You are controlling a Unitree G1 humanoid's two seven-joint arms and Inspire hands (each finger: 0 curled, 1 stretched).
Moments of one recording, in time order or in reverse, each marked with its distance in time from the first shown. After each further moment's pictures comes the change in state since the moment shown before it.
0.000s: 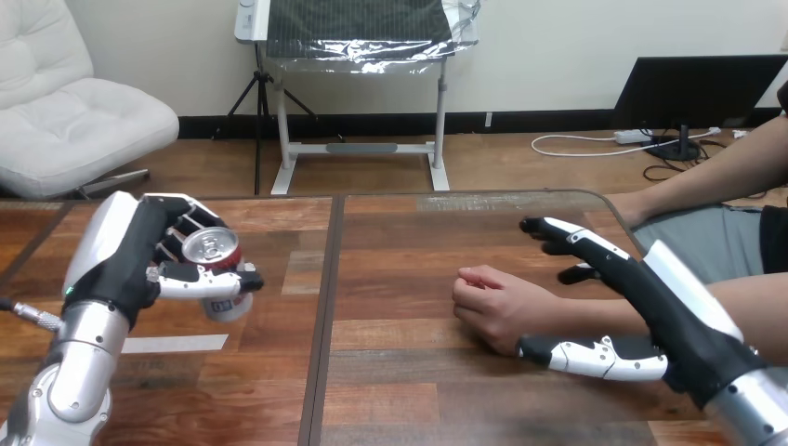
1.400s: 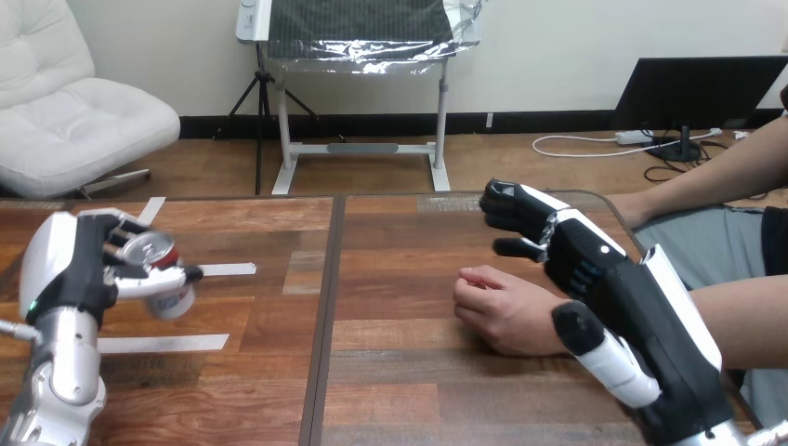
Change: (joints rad) left arm -0.227 0.000 -0.023 0.531 0.002 -0.089 0.251; right arm 0.186 0.238 0.087 -0.297 0.232 0.000 0.005
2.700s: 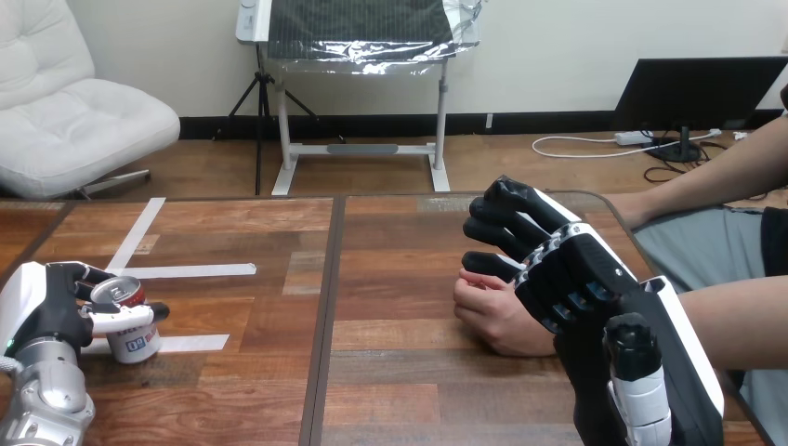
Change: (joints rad) left arm -0.086 0.000 0.005 0.270 -0.032 0.123 0.022; right arm 0.198 0.090 0.164 -0.175 0.218 0.003 0.011
